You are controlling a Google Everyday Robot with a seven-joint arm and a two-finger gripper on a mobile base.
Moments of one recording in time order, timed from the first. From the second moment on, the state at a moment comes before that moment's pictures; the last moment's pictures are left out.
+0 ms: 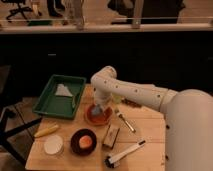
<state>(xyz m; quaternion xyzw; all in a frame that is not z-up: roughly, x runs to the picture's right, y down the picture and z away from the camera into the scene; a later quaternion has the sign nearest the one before) -0.021 0.115 0.844 -0.30 -0.17 -0.34 0.88</state>
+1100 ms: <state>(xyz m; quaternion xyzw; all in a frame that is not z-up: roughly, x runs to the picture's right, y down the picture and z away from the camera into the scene) -0.016 0.117 0.846 -0.30 -0.17 -0.32 0.88</state>
